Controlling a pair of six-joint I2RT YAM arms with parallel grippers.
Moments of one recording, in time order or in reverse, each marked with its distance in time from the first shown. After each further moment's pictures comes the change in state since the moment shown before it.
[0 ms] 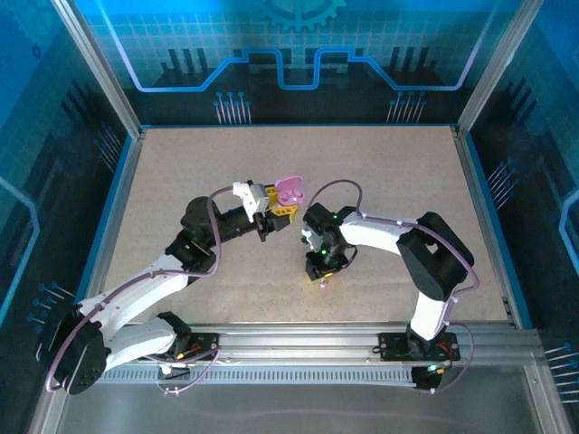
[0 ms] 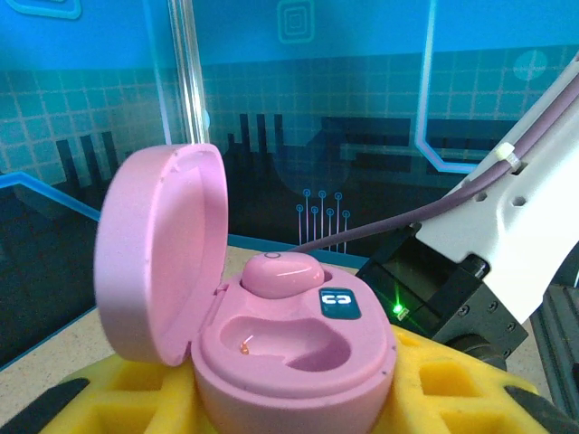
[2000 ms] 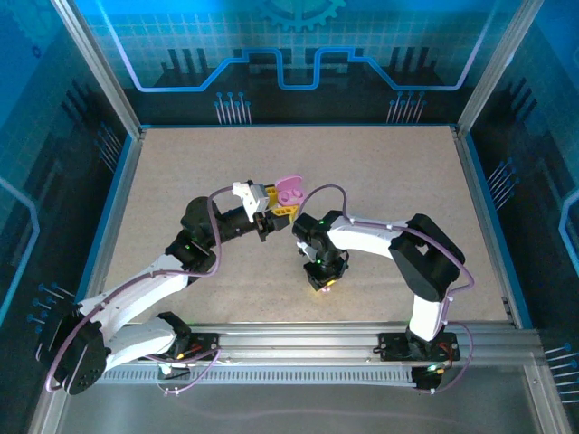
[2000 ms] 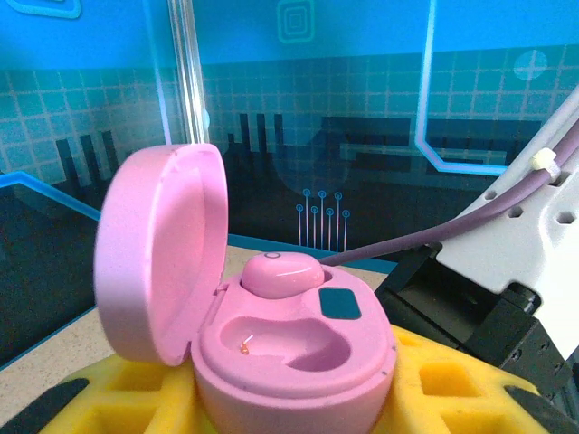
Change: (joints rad) left arm 0.000 0.000 0.000 0.000 0.000 0.000; right arm 0.100 0.039 0.066 -0.172 0.128 -0.001
